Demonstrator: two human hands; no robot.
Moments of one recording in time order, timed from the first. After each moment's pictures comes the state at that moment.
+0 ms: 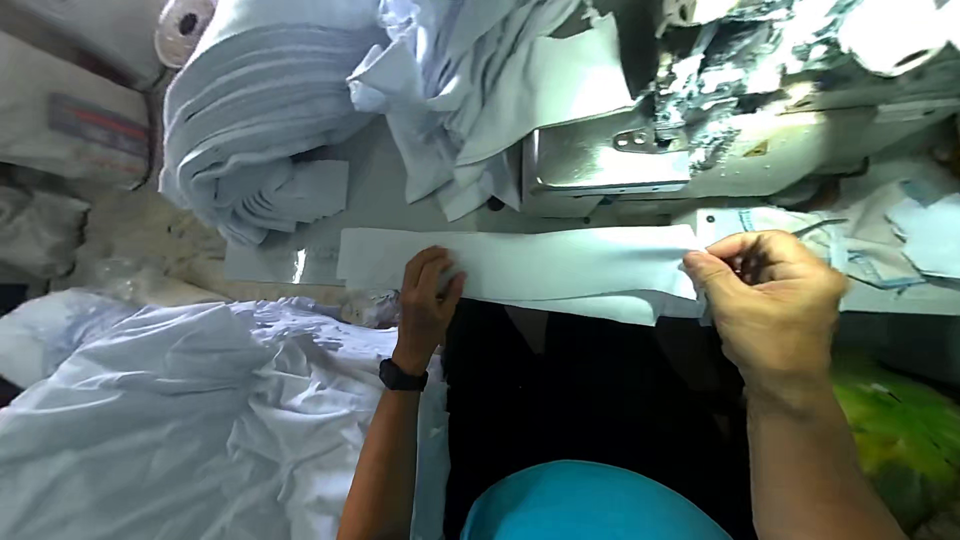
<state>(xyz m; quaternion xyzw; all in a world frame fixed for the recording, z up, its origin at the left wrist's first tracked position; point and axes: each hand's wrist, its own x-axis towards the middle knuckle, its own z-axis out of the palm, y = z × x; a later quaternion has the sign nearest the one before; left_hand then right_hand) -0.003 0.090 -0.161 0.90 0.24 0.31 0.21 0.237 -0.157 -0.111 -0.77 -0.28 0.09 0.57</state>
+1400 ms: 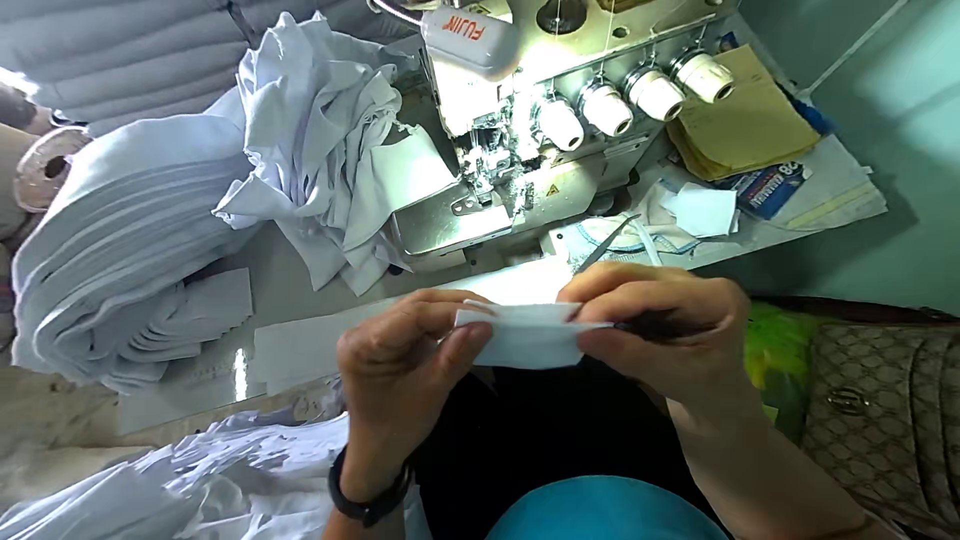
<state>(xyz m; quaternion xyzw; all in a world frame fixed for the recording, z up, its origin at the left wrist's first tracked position) 0.086 0.026 -0.017 0.71 -0.02 0.29 0.64 0.224 -0.163 -0.041 -0.52 -0.49 0.11 0.70</state>
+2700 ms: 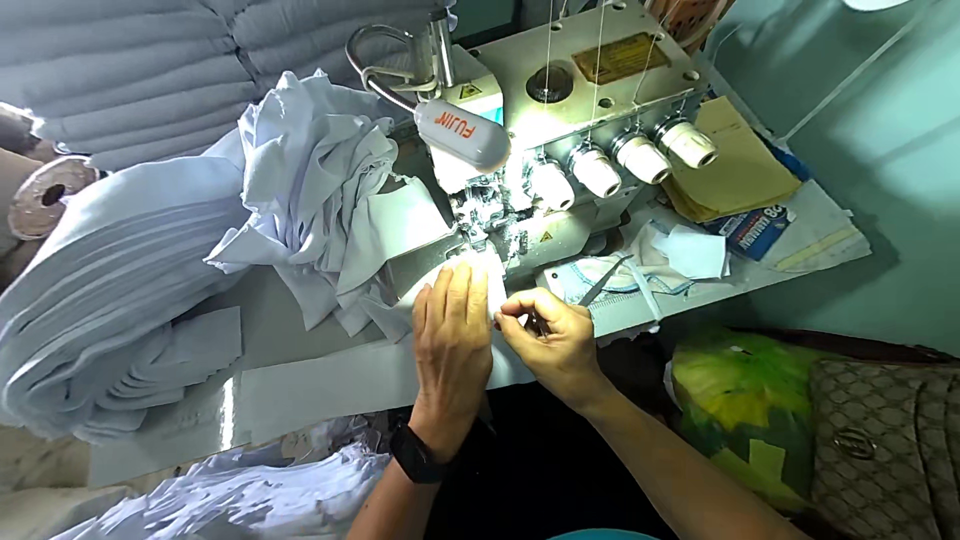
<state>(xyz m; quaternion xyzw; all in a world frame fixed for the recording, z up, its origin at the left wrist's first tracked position) 0.150 0.013 -0.096 0.95 0.12 0.29 0.02 0.219 -0.098 -0.113 -0.69 -0.33 -0.04 0.64</state>
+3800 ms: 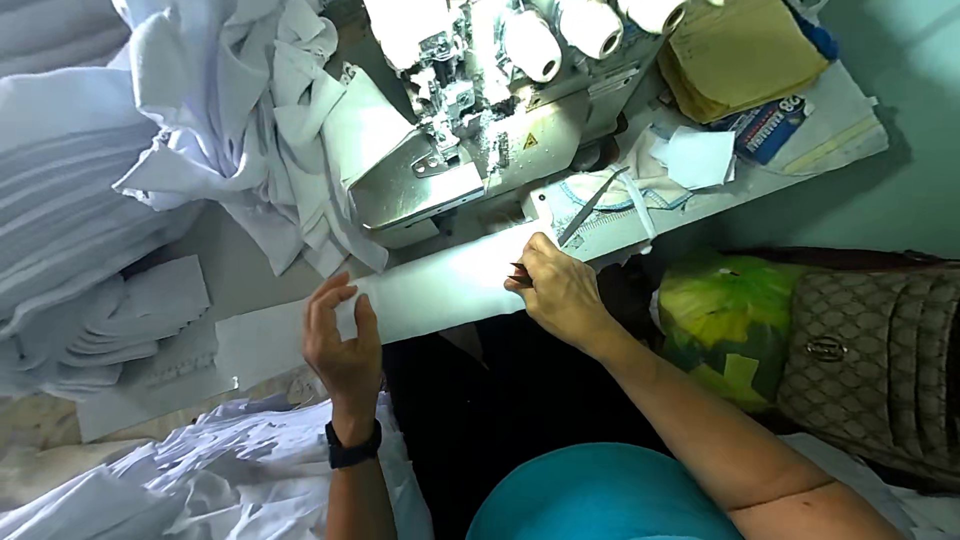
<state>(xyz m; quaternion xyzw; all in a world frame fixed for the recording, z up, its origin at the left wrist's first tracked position) 0.037 0.076 -0.133 0.89 0.22 0.32 0.25 0.206 -0.147 -0.131 -0.88 -0.37 0.06 0.29</state>
